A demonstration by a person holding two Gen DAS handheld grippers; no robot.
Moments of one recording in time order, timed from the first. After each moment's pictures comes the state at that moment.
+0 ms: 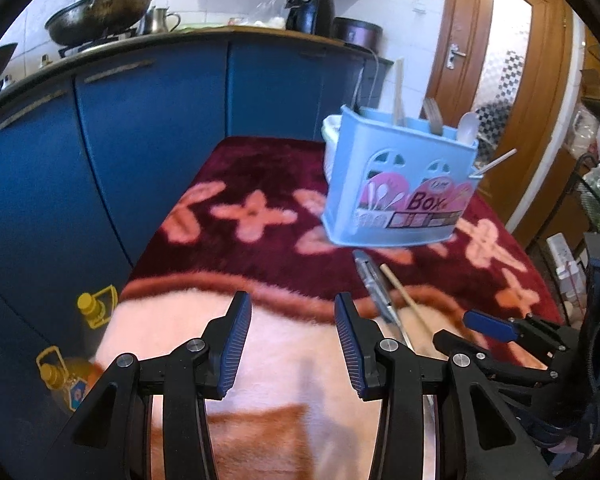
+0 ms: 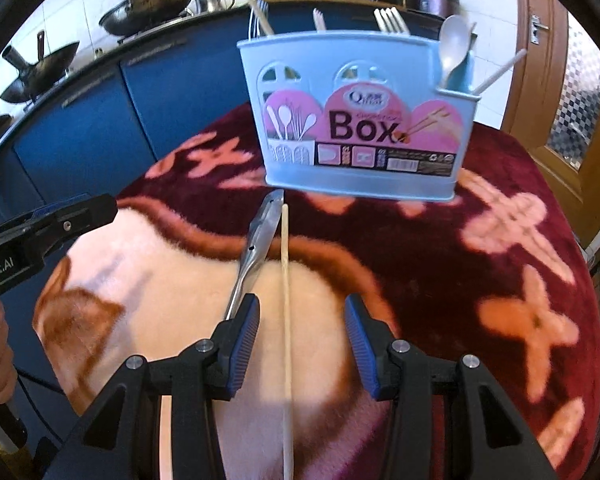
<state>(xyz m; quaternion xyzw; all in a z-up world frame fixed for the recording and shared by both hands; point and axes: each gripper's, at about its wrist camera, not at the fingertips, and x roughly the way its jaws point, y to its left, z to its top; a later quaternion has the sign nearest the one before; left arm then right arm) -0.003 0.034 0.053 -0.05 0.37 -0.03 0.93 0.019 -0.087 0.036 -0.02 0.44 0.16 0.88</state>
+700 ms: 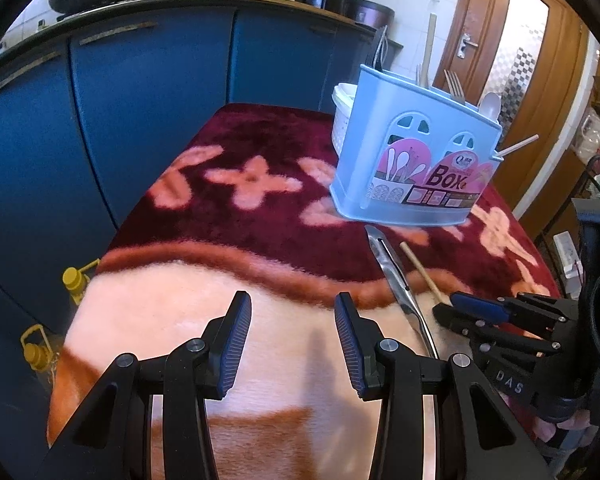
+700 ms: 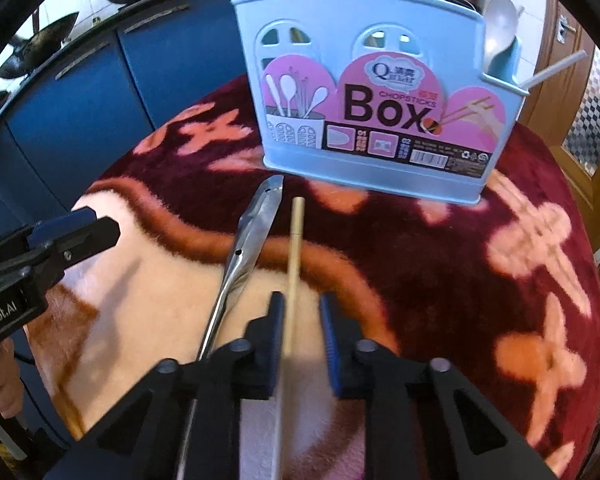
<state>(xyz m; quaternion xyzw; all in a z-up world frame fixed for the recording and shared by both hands) 0.014 0.037 0.023 -0.07 0.41 -0.03 0.91 0.055 -0.081 0.024 -0.04 0.48 0.17 0.86</state>
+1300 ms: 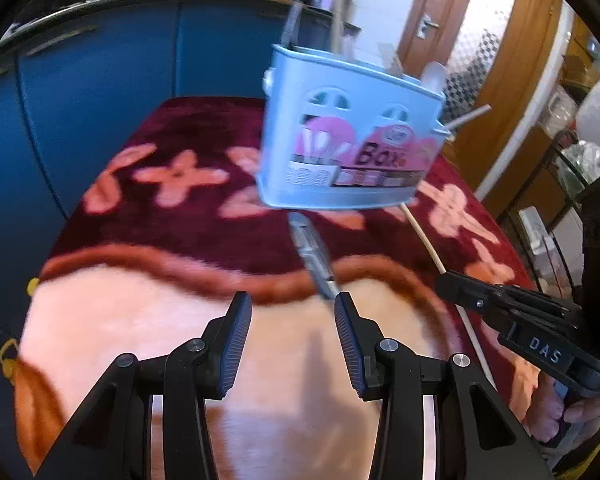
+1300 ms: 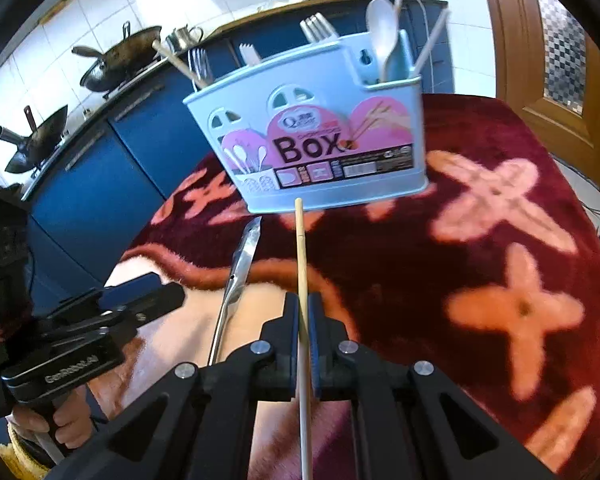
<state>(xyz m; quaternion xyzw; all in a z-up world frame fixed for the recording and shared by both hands) 0.021 -0.010 0.026 -0.06 0.43 -0.11 0.90 0.028 -0.149 0.052 0.10 0.43 0.17 0.88</state>
